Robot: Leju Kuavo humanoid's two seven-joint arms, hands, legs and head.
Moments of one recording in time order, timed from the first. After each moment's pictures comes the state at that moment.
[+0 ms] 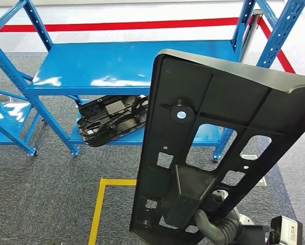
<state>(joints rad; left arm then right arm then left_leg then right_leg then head) -0.07 -0.14 1.22 -0.21 -1.10 0.13 -0.39 0.12 -0.22 0.46 -2.00 -0.26 0.49 -0.53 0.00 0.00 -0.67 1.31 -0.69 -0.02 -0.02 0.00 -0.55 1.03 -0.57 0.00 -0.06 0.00</state>
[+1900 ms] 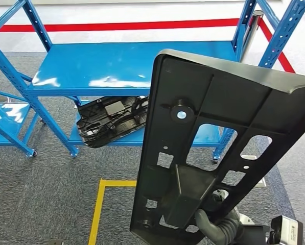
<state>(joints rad) -0.08 -0.14 1.22 -0.21 -1.10 0.13 -0.39 0.12 -0.22 0.46 -2.00 -0.26 0.49 -0.53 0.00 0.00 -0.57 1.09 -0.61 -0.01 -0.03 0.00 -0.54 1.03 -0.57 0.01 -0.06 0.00</state>
